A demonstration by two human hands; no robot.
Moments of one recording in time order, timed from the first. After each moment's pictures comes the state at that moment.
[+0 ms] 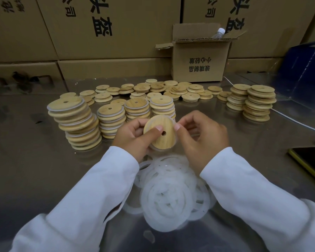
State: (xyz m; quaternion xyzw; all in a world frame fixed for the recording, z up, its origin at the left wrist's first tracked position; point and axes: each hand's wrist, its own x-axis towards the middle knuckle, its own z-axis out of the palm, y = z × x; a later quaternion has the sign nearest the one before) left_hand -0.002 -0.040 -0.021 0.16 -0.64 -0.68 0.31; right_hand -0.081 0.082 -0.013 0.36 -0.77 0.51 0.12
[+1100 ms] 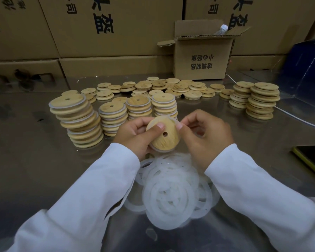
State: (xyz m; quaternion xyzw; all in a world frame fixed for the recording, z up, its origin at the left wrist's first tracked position) left_hand -0.001 -0.042 -0.021 0.15 -0.63 -0.71 0.28; right_hand -0.080 0.082 -0.011 0.37 -0.75 0.54 0.08
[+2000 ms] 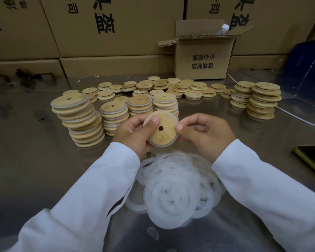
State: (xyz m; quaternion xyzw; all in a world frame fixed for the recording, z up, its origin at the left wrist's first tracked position) left_hand -0.001 -0.042 -0.018 0.14 -0.57 -0.74 0.31; right_hand -0.082 0.083 -0.003 0.31 -0.67 0.66 -0.15
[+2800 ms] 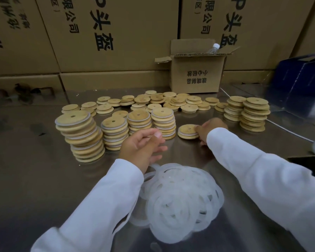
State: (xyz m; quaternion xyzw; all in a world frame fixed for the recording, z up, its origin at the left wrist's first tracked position) left_hand -0.001 -0.042 -0.020 0.15 -0.61 -0.71 0.30; right_hand -0.191 0.049 -0.007 0.06 -0.92 0.38 -0.10
